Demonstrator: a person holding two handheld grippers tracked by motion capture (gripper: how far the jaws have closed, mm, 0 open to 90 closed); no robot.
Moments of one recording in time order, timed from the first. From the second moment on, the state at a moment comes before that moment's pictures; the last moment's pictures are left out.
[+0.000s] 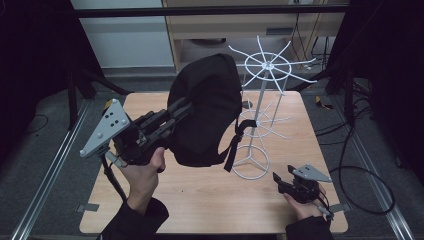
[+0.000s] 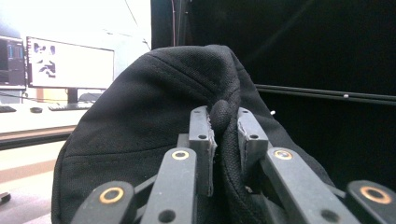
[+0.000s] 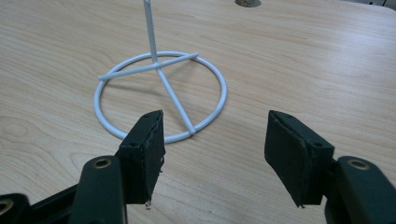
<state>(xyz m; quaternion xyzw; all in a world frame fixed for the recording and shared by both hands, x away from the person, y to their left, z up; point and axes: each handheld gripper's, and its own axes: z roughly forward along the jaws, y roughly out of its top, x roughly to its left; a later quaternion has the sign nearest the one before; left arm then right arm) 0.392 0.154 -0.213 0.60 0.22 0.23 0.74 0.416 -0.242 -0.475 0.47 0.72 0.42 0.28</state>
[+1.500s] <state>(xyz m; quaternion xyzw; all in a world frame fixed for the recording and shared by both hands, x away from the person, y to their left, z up) 0.433 0.120 -0.277 0.68 0.26 0.20 0.66 0.417 -0.239 -0.478 0.47 0.73 0.41 0.27</state>
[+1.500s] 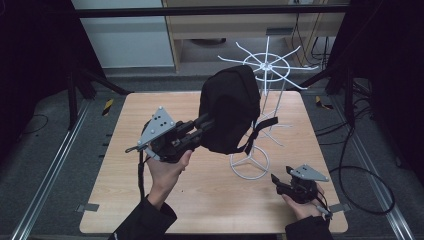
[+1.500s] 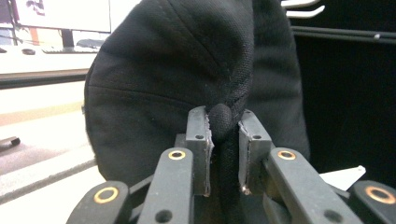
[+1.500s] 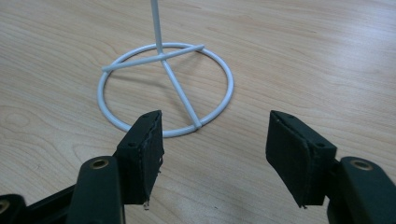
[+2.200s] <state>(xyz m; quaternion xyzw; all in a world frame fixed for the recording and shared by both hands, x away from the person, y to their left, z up) 0.414 0.136 -0.286 0.68 0.26 0.22 0.65 0.417 -0.238 -0.479 0.47 0.74 0.41 0.27</state>
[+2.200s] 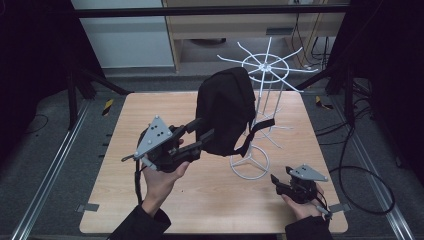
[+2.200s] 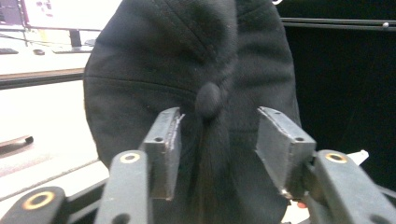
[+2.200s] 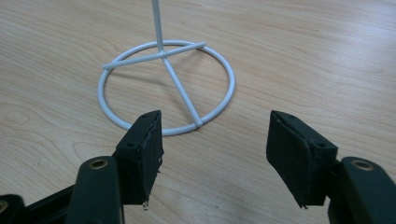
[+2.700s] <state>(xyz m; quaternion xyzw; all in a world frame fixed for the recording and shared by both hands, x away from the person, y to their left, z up) 0.396 0.201 -0.333 0.69 0.33 0.25 0.60 0.417 -0.238 -0.479 0.47 0.73 0.41 0.27</state>
